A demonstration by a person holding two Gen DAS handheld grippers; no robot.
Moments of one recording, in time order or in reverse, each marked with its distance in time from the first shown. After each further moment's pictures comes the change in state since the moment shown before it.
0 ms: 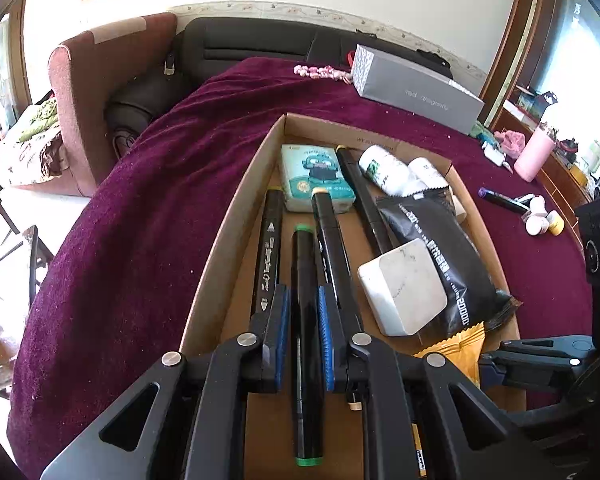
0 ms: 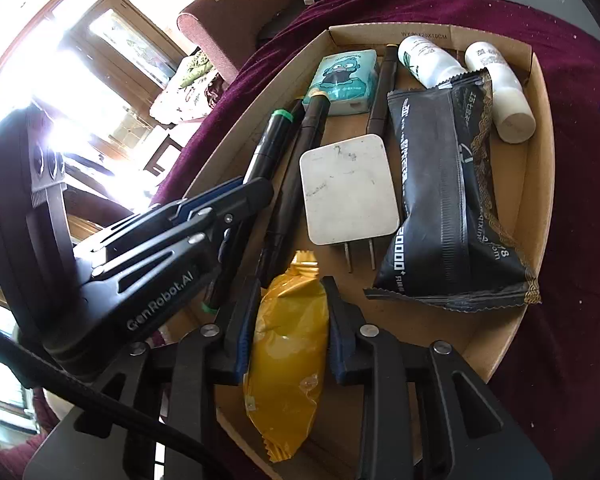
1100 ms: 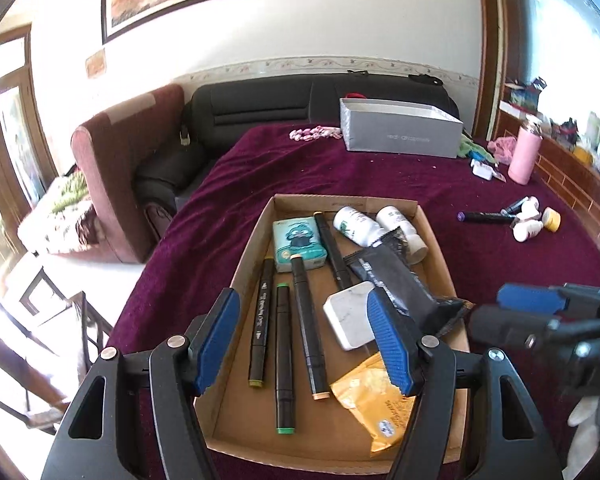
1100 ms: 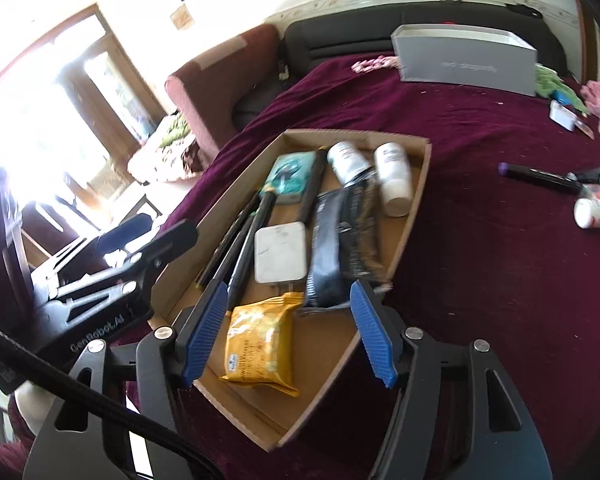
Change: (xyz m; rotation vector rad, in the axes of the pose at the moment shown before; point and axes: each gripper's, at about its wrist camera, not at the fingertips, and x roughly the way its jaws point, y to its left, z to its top) left arm -0.074 -0.066 0.005 0.159 -0.176 0.164; right arm -0.090 -0.010 -0.008 -0.005 -0.281 -0.130
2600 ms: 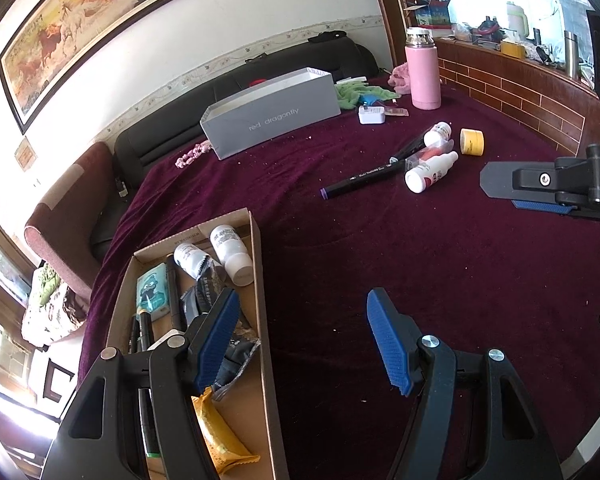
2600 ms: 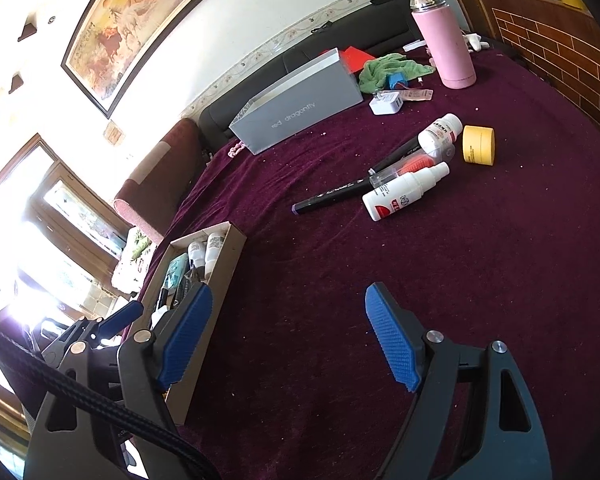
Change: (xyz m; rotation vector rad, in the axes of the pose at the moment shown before) left arm 0.007 -0.193 0.014 0.358 0.072 -0.048; right arm -0.124 -0.183 -0.022 0.355 -0.232 -0.043
